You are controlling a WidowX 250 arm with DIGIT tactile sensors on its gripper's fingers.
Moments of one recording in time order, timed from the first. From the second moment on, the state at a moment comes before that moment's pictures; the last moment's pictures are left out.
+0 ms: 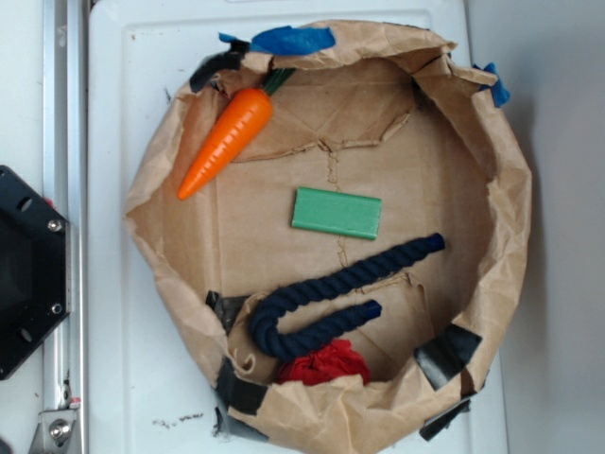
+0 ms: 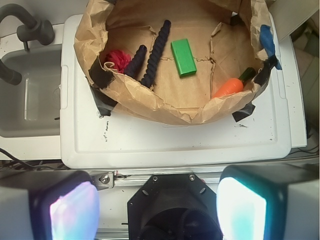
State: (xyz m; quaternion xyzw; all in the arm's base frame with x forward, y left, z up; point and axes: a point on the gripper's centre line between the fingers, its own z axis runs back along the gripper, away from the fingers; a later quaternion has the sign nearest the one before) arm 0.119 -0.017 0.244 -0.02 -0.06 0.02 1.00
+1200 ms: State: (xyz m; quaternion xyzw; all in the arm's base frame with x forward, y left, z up) arm 0.241 0.004 0.191 -0.01 -0.07 0.23 0.97
